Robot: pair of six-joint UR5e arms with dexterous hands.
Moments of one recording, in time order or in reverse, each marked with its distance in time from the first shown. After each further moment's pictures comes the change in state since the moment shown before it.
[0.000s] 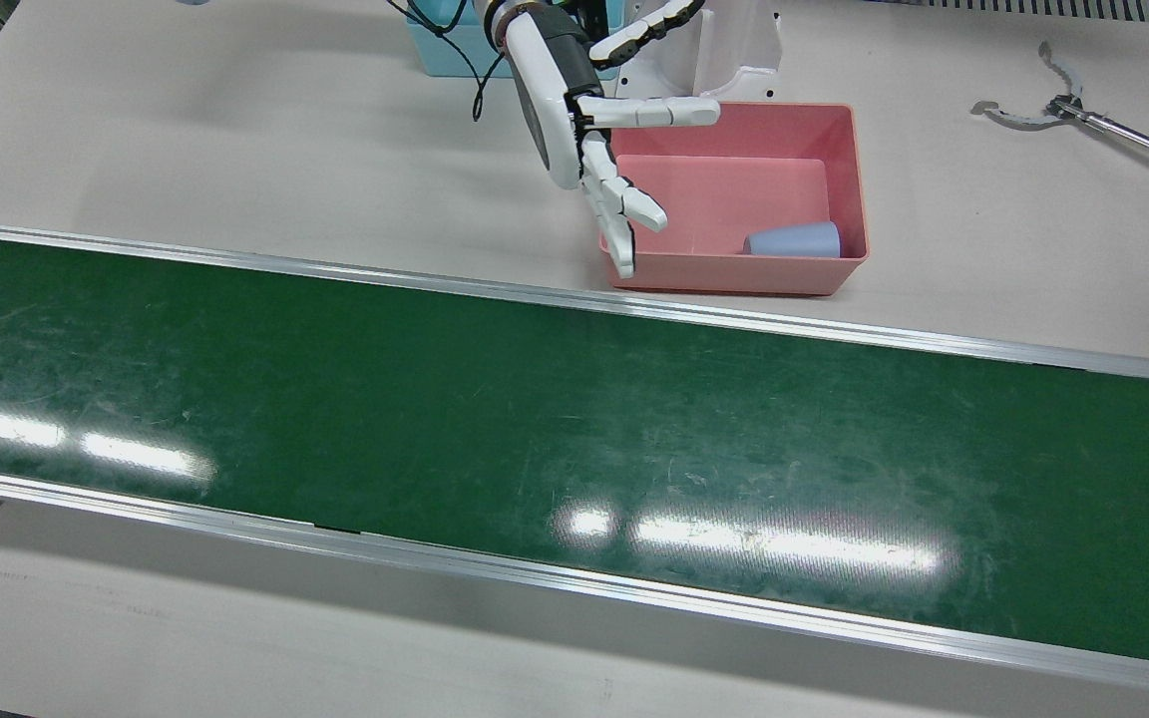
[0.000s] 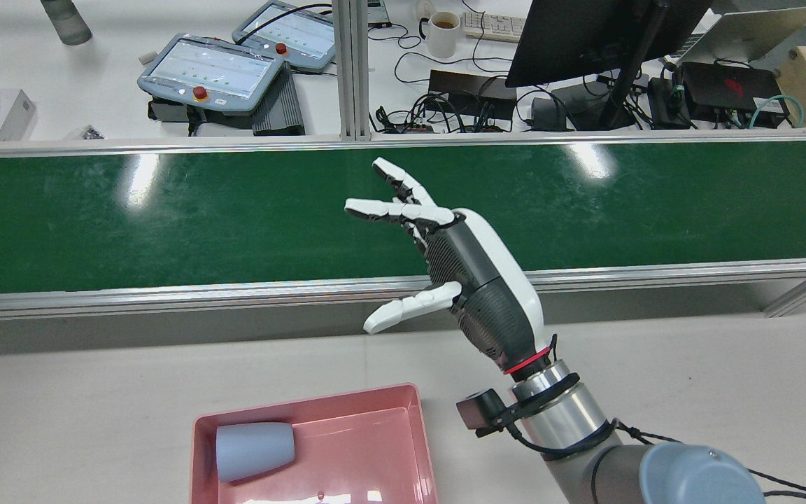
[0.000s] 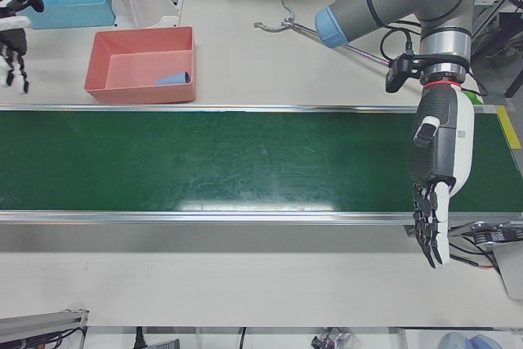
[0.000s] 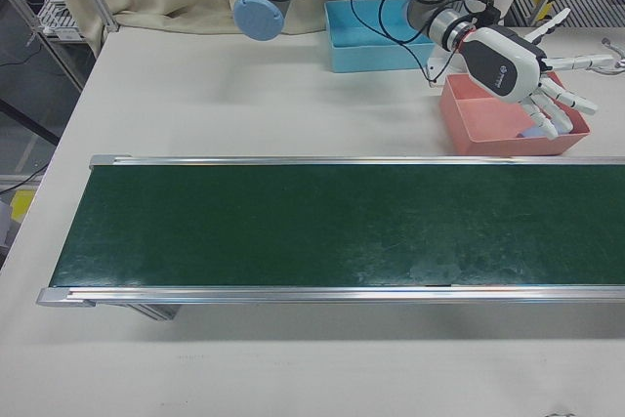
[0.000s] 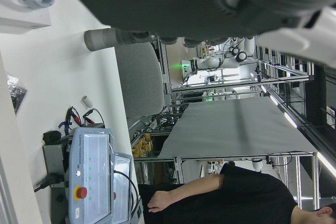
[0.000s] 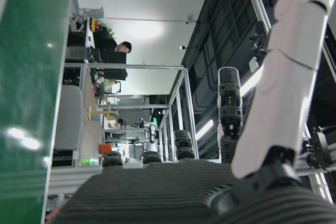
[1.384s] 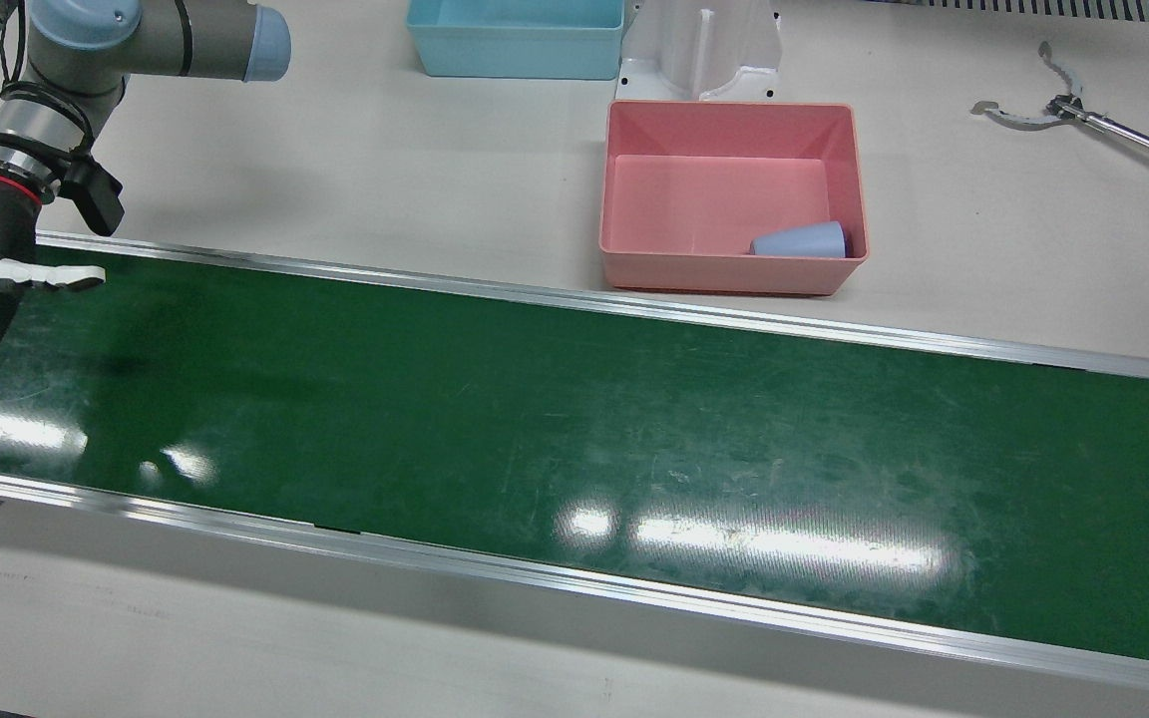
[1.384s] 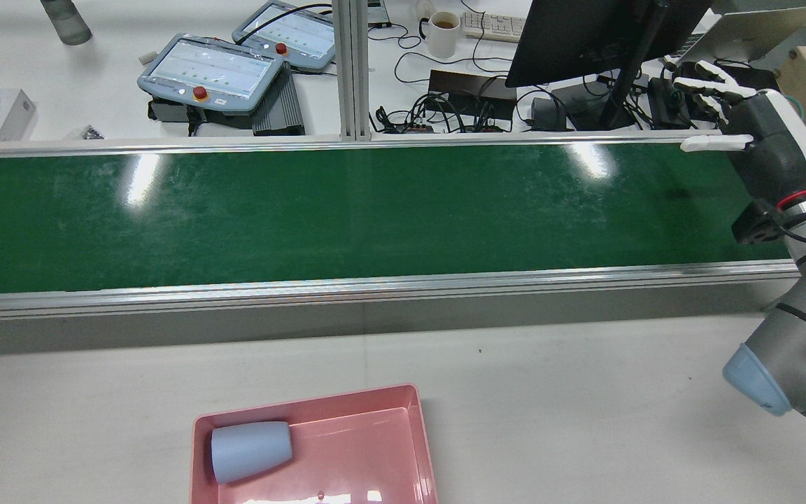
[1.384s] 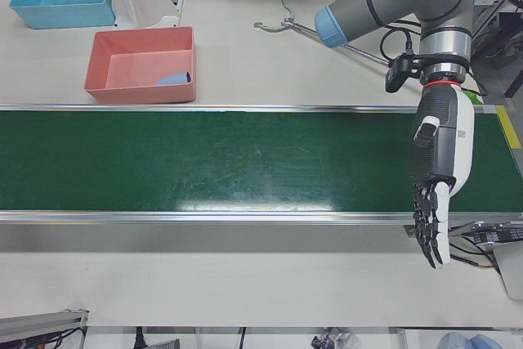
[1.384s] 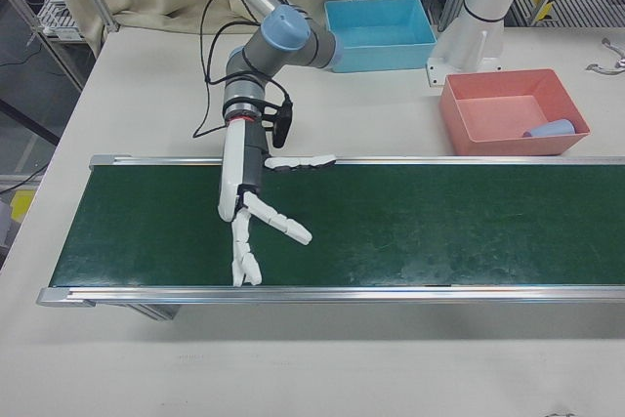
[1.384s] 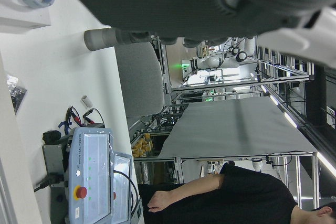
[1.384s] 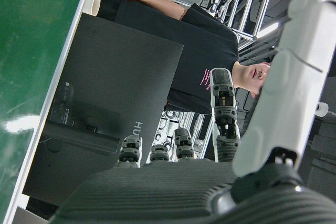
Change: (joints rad) left arm 0.000 0.000 0.000 0.000 0.000 0.000; right arm 0.747 -0.314 -0.424 -0.027 -0.355 0.413
